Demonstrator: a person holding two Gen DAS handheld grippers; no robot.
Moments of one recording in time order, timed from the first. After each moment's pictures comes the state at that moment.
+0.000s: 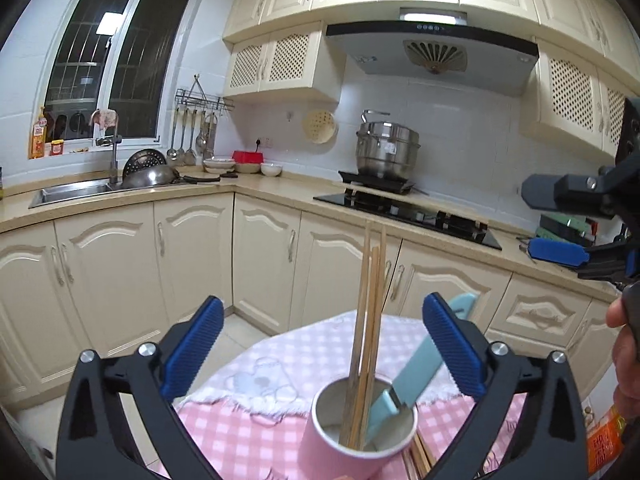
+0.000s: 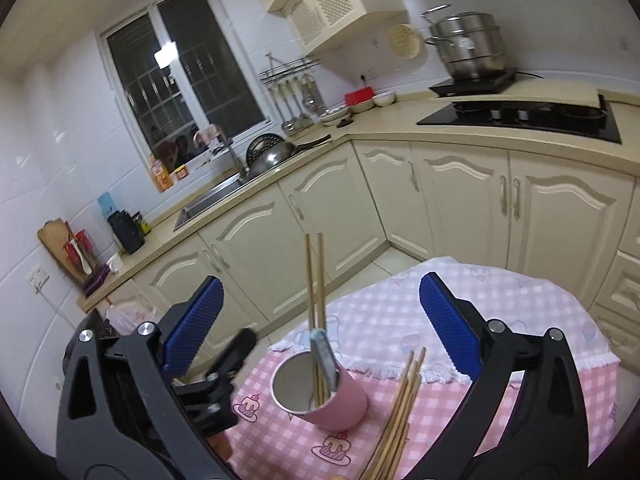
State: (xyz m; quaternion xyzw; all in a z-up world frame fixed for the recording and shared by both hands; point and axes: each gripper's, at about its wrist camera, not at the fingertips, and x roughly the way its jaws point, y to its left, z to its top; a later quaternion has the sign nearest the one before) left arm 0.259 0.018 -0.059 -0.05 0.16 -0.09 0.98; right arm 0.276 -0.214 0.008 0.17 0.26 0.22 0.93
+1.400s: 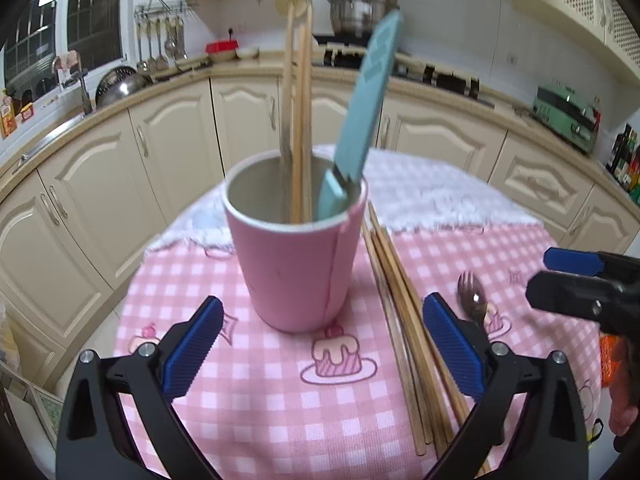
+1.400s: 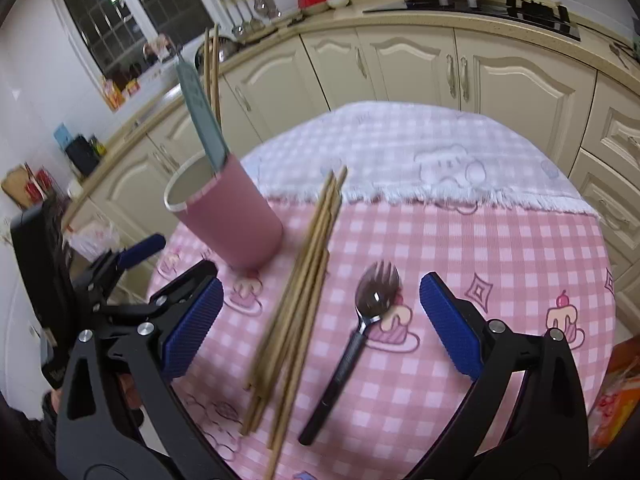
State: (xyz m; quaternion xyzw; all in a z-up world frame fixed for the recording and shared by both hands) left arm 0.236 -0.037 -0.152 0.03 0.38 -0.11 0.92; right arm 0.215 -0.236 -0.125 0.10 0.43 0.17 0.88
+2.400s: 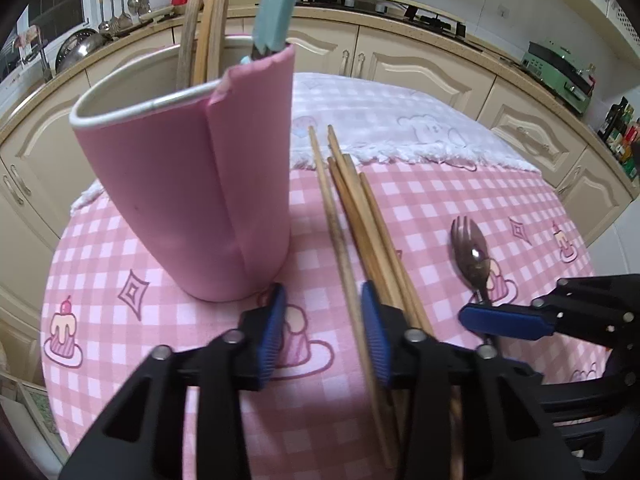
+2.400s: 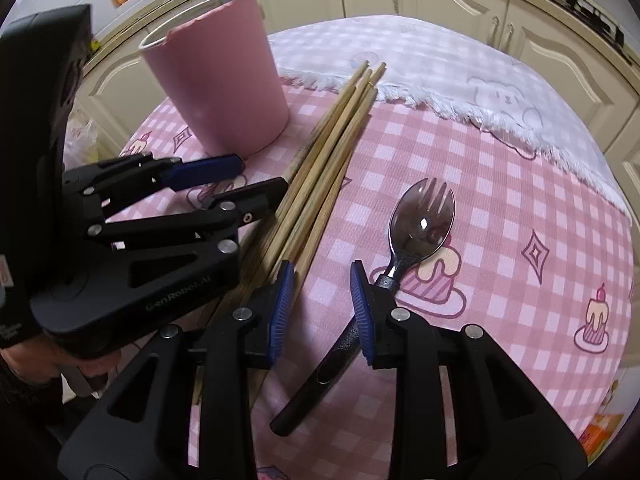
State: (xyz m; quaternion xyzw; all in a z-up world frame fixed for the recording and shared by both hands) left arm 0.262 -0.071 -0.203 0.03 0.46 -0.16 0.87; right arm 0.218 -0.188 -0.183 -0.01 0.52 0.19 0.83
